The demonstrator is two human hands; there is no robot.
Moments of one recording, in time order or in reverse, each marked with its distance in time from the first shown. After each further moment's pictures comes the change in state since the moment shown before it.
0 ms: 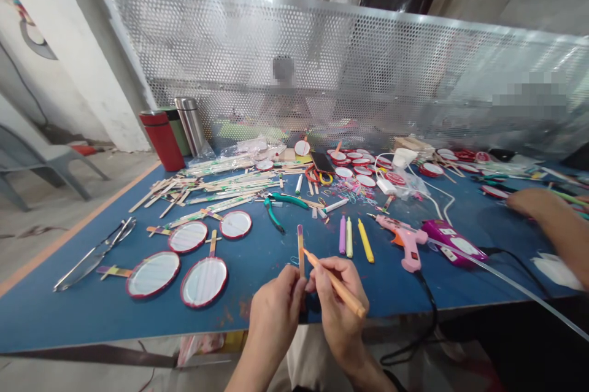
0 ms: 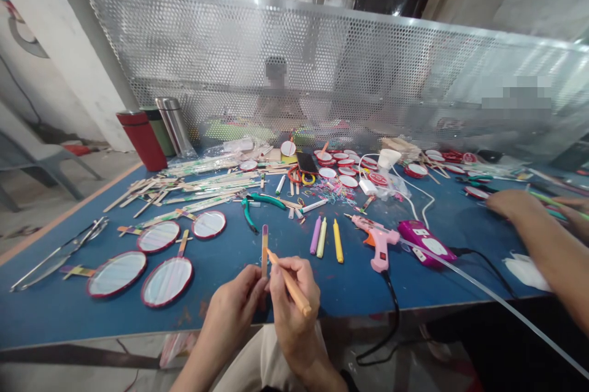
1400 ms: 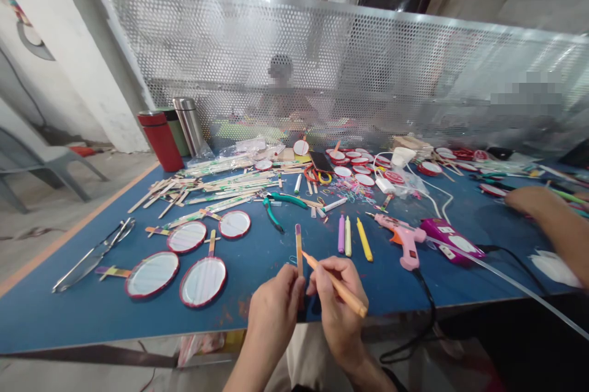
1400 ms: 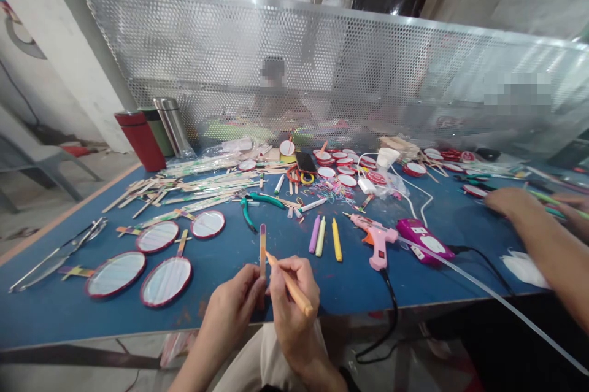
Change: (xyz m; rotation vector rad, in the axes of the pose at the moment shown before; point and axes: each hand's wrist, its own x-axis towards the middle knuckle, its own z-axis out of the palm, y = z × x) left_hand 0.001 0.003 -0.002 -0.029 -0.072 -0.071; right_hand -0.002 0.003 -0.001 0.053 -0.015 0.039
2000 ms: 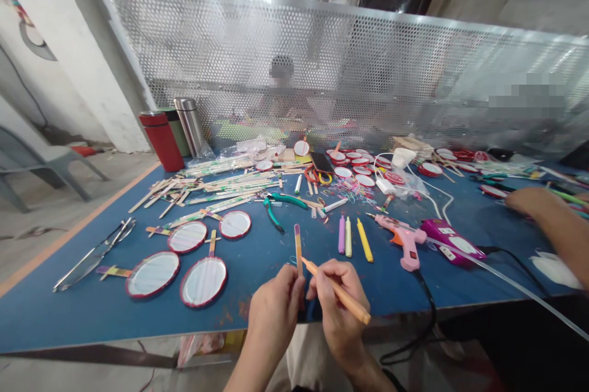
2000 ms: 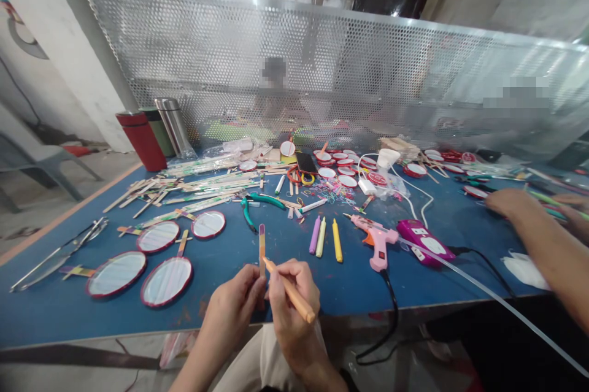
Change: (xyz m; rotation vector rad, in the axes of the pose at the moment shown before) left_hand -0.001 -0.001 0.000 -0.005 0.022 0.009; right_hand -0.004 -0.001 -0.001 0.058 -0.031 -0.027
